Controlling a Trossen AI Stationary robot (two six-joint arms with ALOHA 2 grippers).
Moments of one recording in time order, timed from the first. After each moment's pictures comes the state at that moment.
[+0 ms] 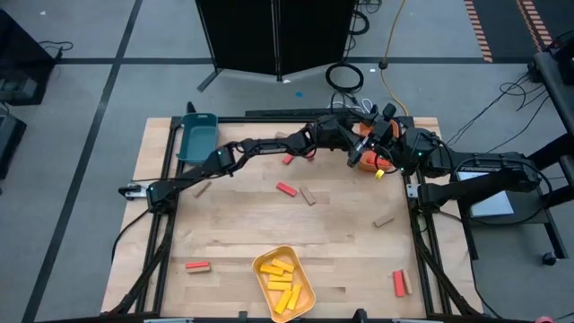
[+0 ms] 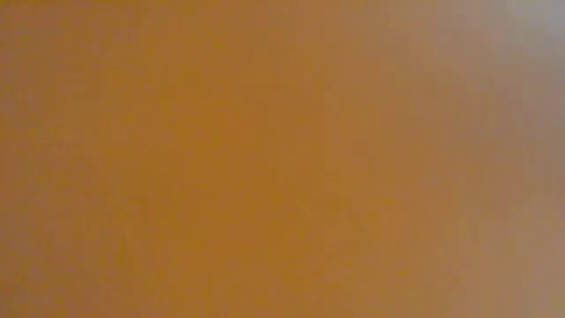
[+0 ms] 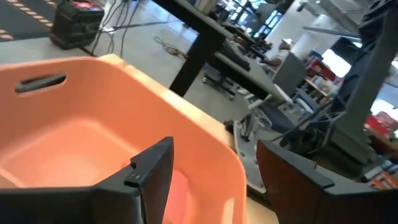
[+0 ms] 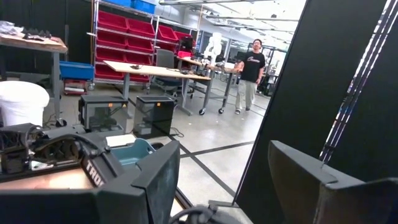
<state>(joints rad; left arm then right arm) 0.34 2.75 2.36 0.30 0.34 -0.51 -0.08 0.94 0.87 0.15 0.57 -0.20</state>
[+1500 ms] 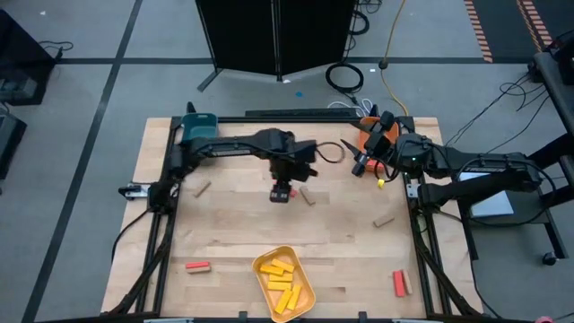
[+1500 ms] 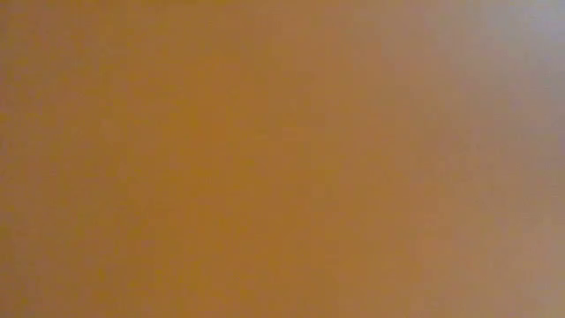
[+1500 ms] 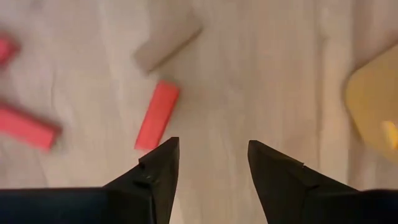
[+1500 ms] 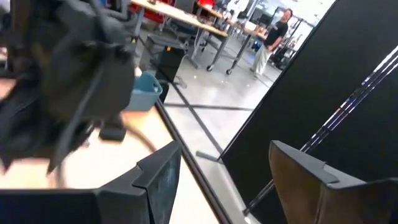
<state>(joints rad) 0.15 2.11 2.00 -1.32 0.20 0.26 -0.05 0.90 0.87 -0.17 0.57 -0.28</state>
